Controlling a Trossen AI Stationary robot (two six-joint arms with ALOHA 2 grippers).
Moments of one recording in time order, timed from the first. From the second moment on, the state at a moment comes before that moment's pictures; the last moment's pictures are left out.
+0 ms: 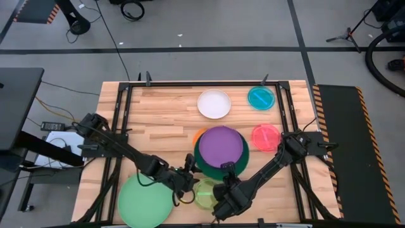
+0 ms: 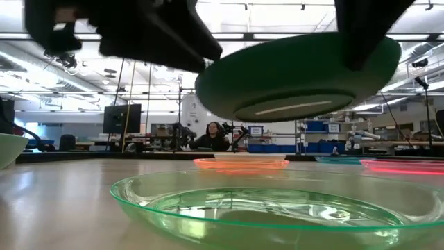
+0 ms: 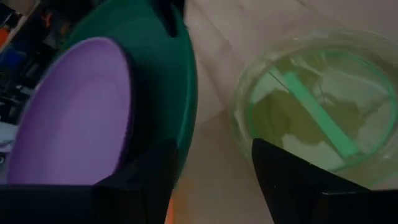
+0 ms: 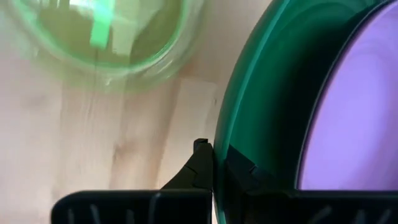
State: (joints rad) left arm -0.53 1.74 1.02 0.04 -0.51 0.34; right arm 0.65 2.24 2.03 -1.53 0.42 0.40
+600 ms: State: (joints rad) left arm -0.49 1.77 1.02 0.05 -0.51 0.28; right arm 0.66 2.24 1.98 -1.52 0.48 0.20
